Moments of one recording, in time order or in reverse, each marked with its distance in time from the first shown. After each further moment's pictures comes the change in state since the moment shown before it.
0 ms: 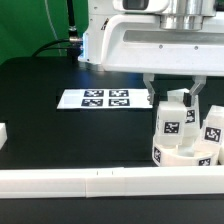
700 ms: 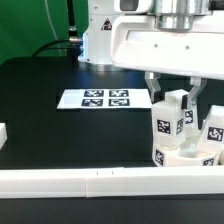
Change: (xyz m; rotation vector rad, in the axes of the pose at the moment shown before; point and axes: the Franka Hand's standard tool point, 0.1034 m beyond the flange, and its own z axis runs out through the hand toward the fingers) arm 0.002 -0.005 0.000 0.030 0.028 0.573
